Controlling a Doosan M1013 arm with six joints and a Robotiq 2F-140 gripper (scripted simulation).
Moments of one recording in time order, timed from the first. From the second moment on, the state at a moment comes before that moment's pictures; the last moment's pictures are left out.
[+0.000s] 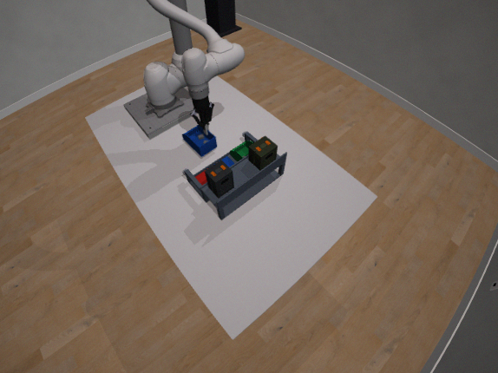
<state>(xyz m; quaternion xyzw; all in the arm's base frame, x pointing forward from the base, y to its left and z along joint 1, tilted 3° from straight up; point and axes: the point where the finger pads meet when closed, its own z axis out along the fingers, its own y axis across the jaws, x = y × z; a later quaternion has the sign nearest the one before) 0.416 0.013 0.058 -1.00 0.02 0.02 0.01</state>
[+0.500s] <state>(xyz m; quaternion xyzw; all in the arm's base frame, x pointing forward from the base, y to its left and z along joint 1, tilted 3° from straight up) 0.424 0.026 0.057 -1.00 0.03 0.02 0.01</state>
